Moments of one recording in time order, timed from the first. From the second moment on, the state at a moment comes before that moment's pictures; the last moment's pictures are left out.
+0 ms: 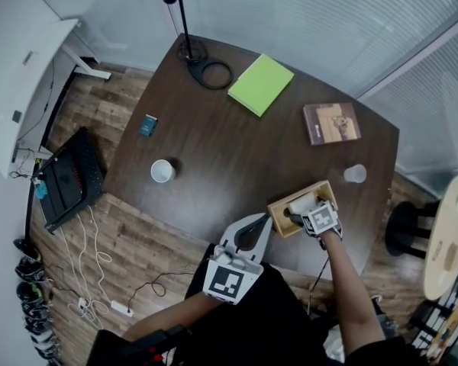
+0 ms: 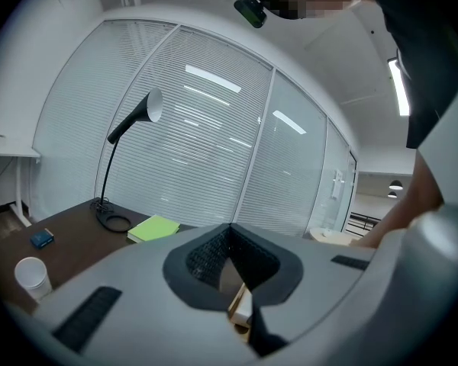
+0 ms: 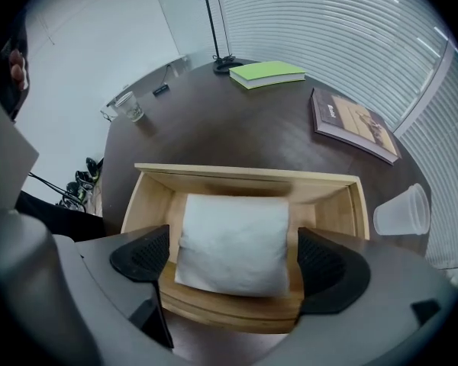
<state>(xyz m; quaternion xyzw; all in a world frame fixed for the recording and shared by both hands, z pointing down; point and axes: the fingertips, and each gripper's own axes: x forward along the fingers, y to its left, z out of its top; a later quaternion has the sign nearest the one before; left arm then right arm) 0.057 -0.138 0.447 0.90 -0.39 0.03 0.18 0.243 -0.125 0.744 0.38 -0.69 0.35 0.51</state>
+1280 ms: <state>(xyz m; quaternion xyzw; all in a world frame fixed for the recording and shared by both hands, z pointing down) 0.032 -0.144 0.456 0.89 -0.41 0.02 0.20 0.237 -0.116 0.777 0.34 -0.64 0.39 0.56</state>
